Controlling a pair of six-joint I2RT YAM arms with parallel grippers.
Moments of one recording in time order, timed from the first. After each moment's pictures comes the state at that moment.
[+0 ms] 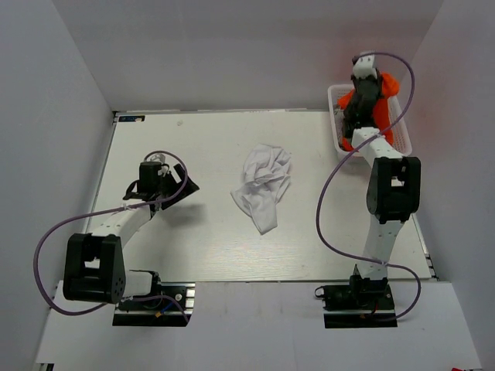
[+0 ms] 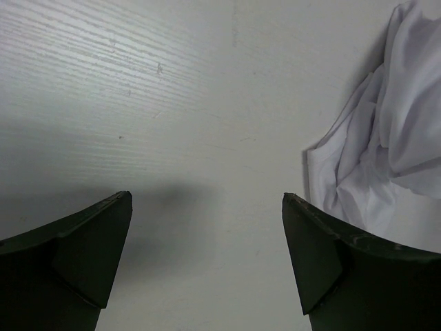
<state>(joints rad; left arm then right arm) -0.09 1.31 0.65 -0.10 0.20 -0.58 0.07 2.02 1.62 0.68 0.56 -0.60</state>
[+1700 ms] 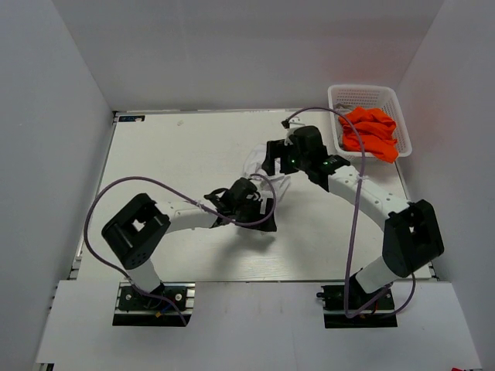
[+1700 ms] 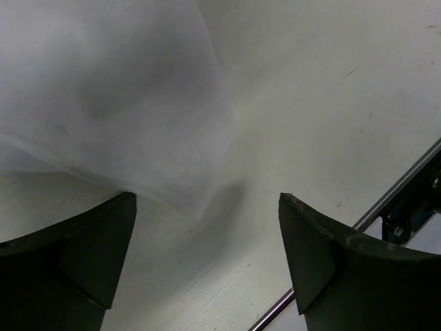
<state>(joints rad) -0.84 1.68 0.87 -0.02 0.22 -0.59 0.55 1.52 1.14 -0.20 -0.11 0.26</state>
